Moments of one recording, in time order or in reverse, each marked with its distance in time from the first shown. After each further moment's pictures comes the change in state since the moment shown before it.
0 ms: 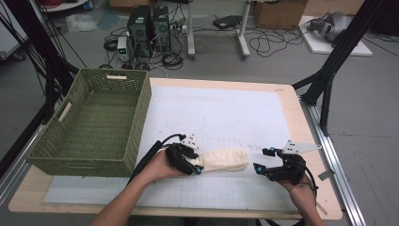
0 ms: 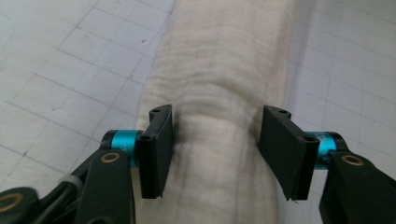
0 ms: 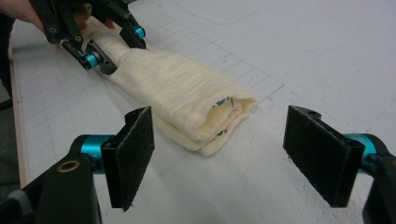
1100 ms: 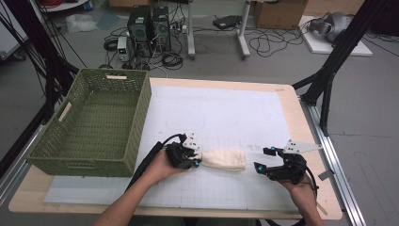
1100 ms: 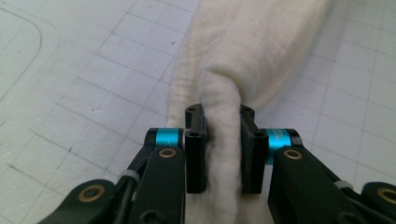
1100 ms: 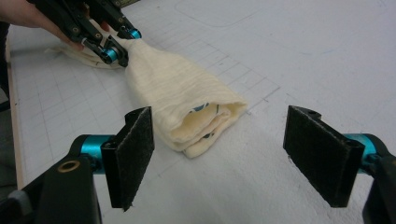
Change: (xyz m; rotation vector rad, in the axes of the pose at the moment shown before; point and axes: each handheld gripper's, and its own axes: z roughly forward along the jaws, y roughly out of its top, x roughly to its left) left arm -0.001 0.002 0.000 0.008 0.130 0.033; right arm -0.001 0.001 -0.001 -0.008 -0.008 0.000
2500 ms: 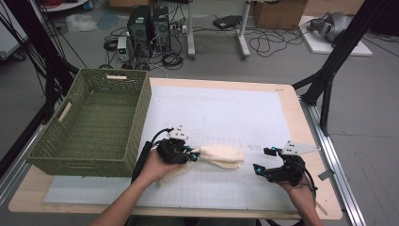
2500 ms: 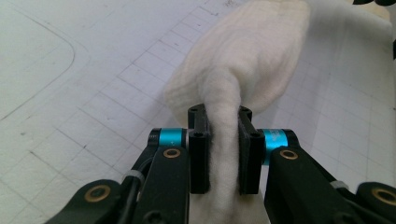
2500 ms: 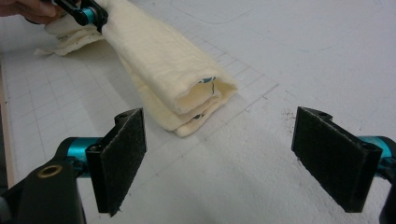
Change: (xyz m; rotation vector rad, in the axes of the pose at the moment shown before) left arm 0.005 -0.003 -0.031 -0.191 -0.047 -0.186; right arm 0.003 -0.002 0.003 0.005 -0.025 -0.006
